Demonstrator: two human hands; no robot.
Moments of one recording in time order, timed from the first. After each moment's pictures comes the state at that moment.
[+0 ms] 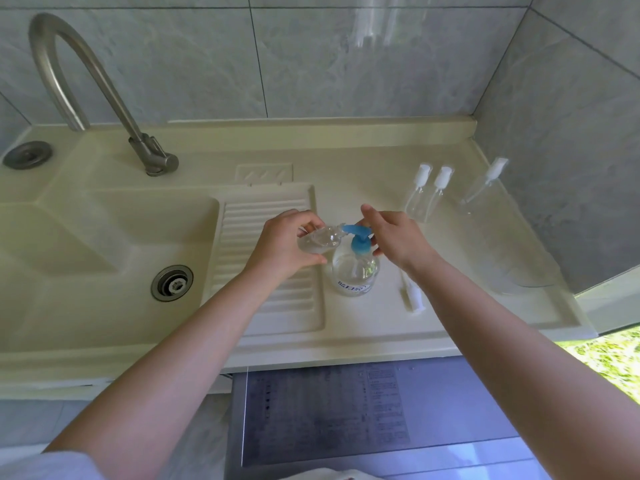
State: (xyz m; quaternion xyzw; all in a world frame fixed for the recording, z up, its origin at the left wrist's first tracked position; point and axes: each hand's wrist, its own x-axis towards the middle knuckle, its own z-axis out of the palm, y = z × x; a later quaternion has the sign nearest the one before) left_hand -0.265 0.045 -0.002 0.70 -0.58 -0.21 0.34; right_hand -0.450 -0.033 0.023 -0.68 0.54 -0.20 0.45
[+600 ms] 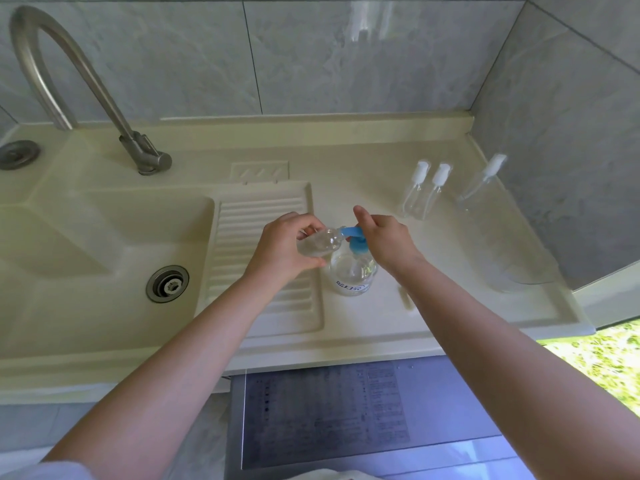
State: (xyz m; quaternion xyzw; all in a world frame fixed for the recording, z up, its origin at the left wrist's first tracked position) left_hand -0.269 0.046 -0.005 0.69 -0.59 -0.21 0.35; right_hand -0.435 -0.030 0.016 -0.67 0.58 -0.17 0.42
